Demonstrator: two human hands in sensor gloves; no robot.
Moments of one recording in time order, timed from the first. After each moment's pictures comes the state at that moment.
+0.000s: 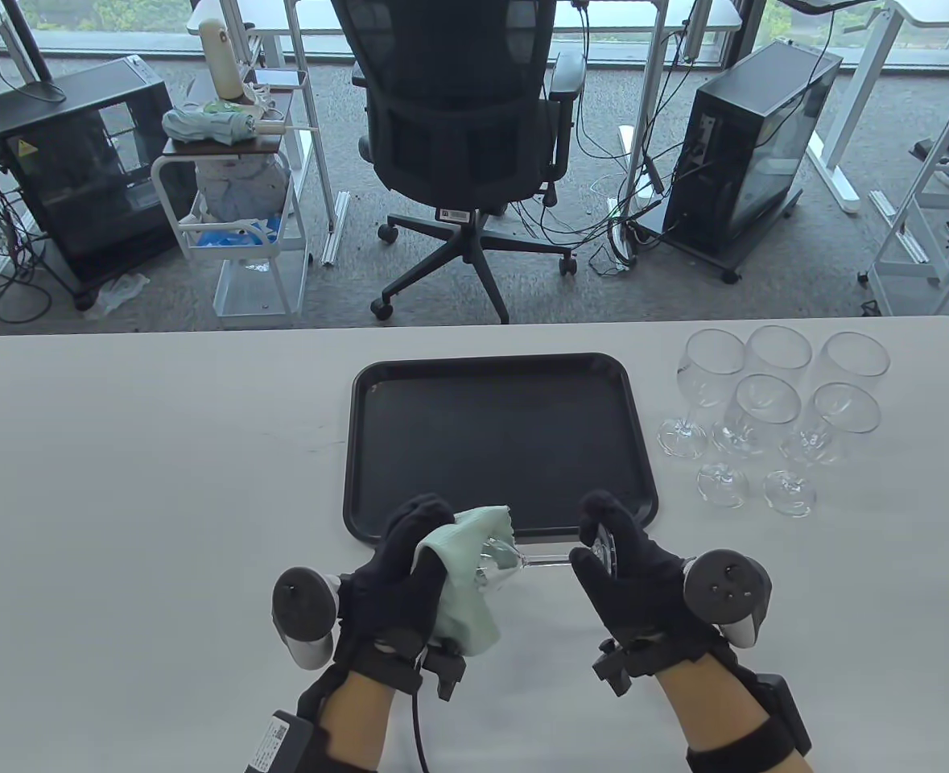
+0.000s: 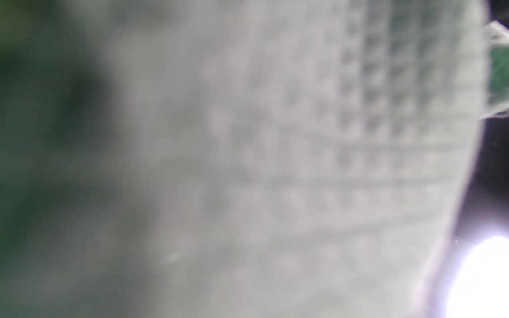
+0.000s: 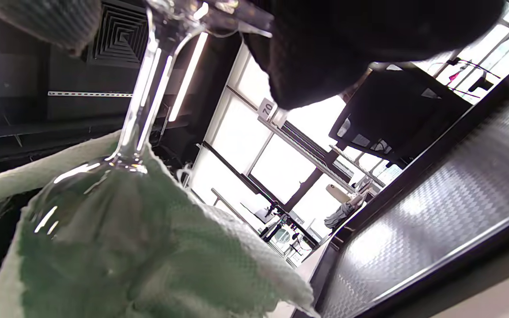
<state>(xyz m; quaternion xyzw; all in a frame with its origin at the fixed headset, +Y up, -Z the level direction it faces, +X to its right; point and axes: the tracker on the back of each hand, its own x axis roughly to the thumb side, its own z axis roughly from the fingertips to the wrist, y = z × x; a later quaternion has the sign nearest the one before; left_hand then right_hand) -0.154 -0.714 -0.307 0.14 -0.22 0.64 0.72 0.175 -0.702 -0.316 0.25 -0.13 0.83 0.48</state>
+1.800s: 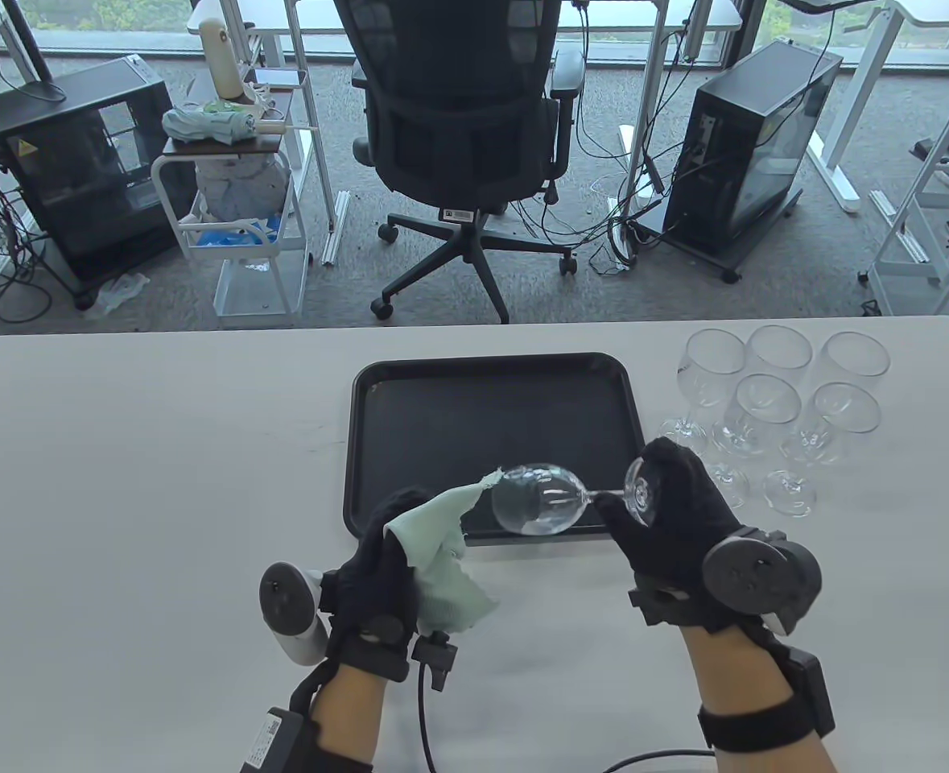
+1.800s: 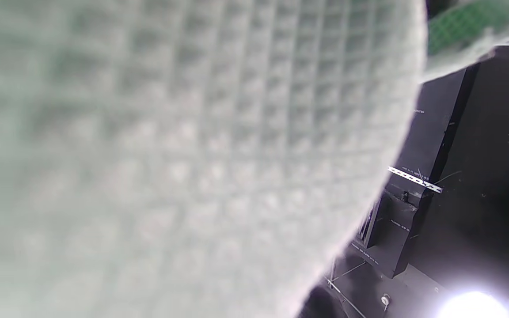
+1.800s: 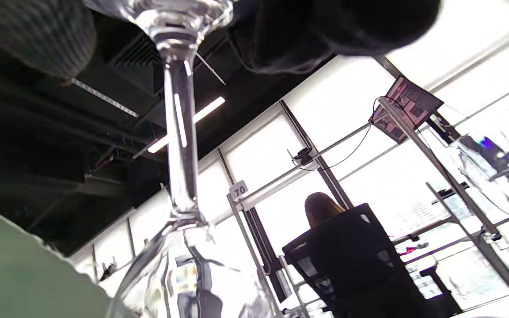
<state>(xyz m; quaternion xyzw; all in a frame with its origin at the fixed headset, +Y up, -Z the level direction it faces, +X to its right) -0.165 -0.720 -0.315 0.14 -0.21 0.70 0.66 0.183 -0.627 -0.337 0.15 -0.31 0.91 0.24</state>
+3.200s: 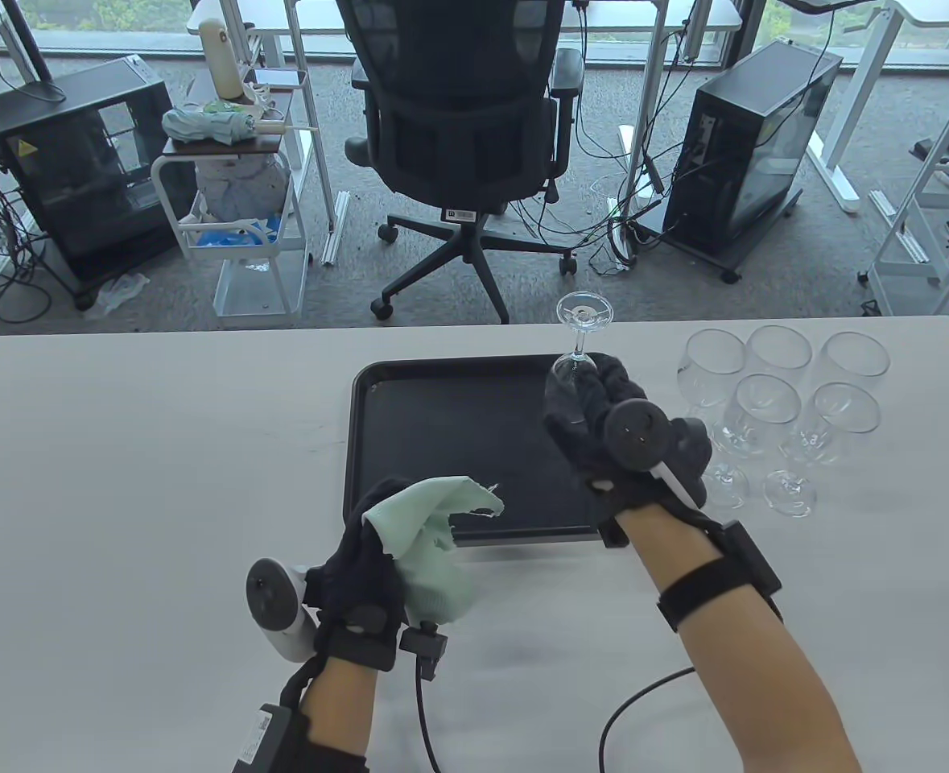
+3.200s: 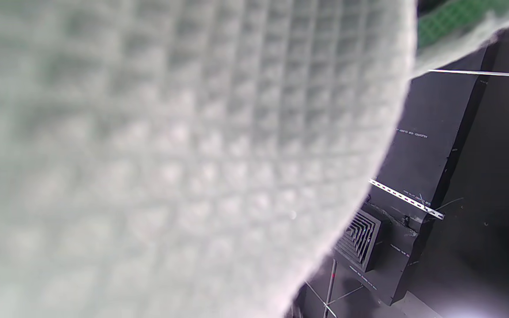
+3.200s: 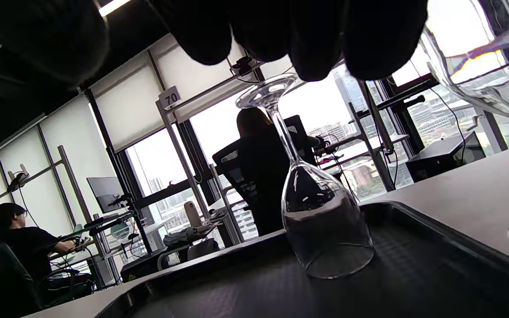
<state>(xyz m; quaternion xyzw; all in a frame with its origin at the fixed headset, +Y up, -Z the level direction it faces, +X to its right) -0.176 -0.716 -0.318 0.15 -0.18 0.73 0.64 0.168 -0.661 -0.418 0.07 -0.13 0.96 0.25</state>
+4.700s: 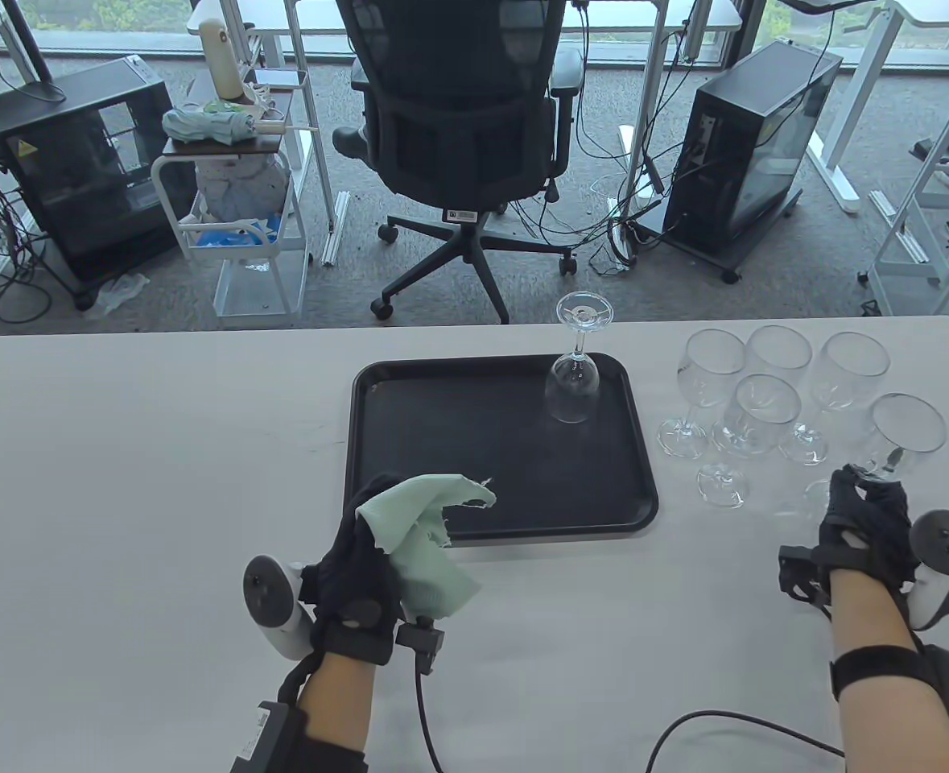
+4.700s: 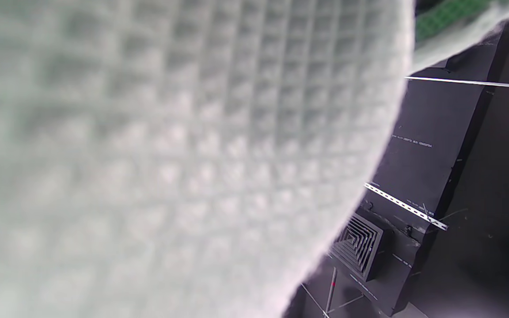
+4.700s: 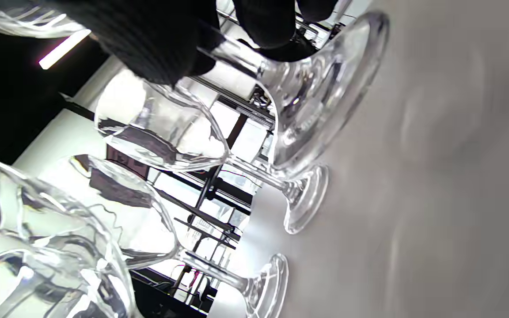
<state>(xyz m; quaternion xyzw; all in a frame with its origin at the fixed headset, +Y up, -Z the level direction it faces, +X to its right) -0.180 -0.720 -0.323 0.15 -0.18 0.74 0.63 0.435 -0.739 -0.355 -0.23 -0.26 0.82 0.46</state>
